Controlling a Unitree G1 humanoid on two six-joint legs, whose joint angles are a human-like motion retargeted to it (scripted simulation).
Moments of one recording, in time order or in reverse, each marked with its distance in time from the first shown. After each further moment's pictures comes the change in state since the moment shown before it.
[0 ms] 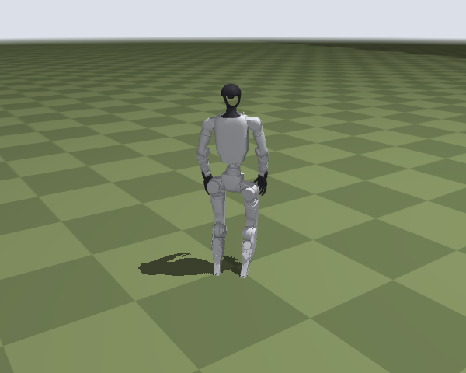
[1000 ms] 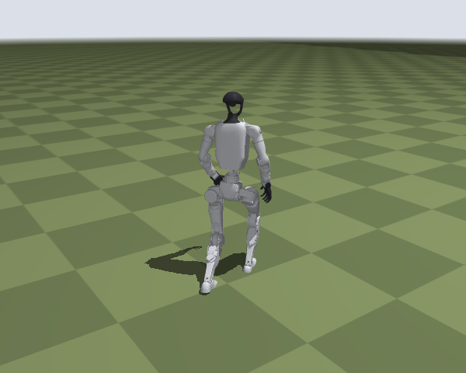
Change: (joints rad) left arm -0.092 0.055 0.002 -0.256 -0.208 -0.122 0.242; right arm 0.098 -0.115 -0.062 -0.260 0.196 -0.092 -0.234; waist -0.195 0.006 0.011; left_leg -0.092 -0.007 -0.031 0.518 -0.174 -0.050; right_leg -0.730 0.084 0.074 0.679 -0.009 0.016
